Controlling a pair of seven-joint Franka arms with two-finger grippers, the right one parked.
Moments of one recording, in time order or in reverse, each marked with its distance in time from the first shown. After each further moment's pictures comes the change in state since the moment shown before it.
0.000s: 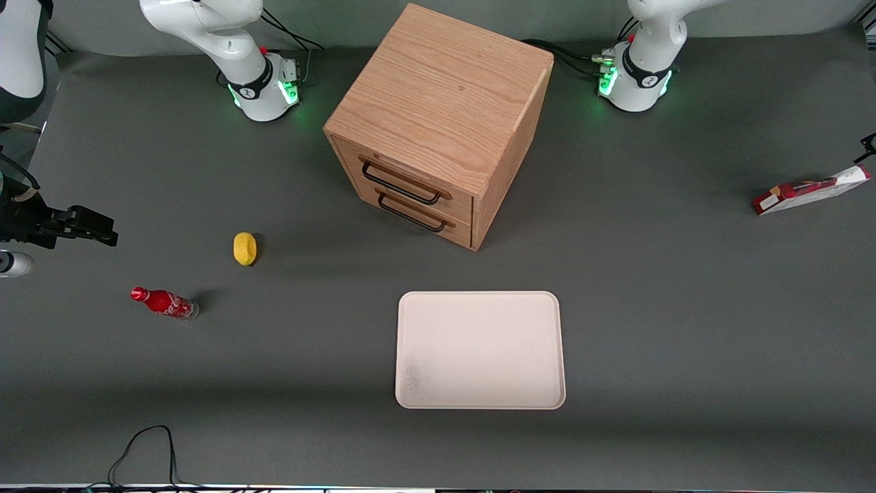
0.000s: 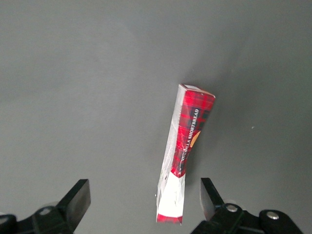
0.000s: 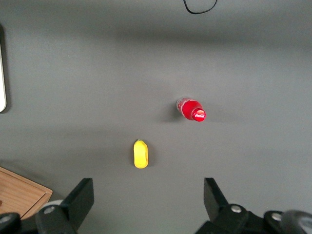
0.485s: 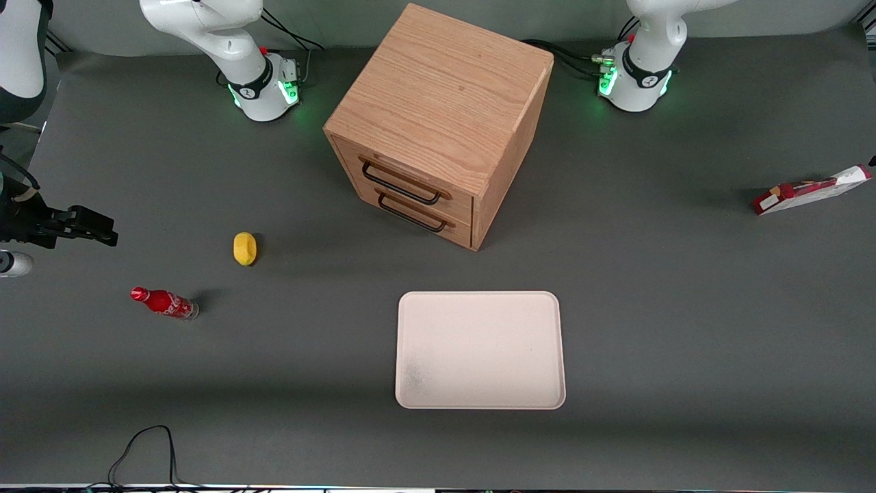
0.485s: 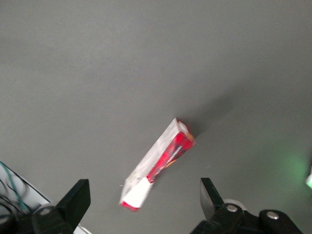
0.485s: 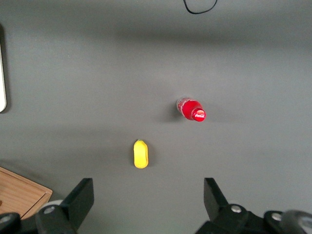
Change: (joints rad) arm -0.111 -0.010 -0.019 0.276 -0.001 -0.368 -0.508
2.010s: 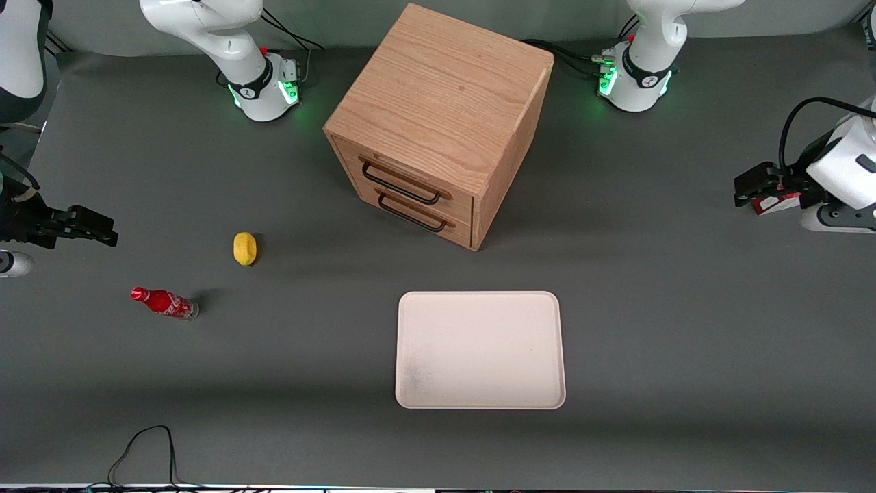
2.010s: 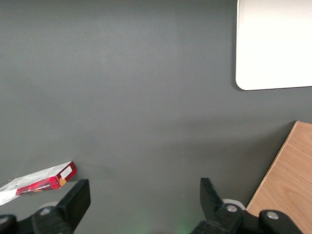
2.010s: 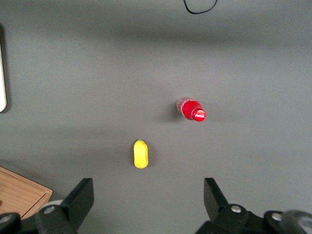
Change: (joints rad) arm -0.165 0.057 -0.457 0.424 -0.096 -0.380 -1.269
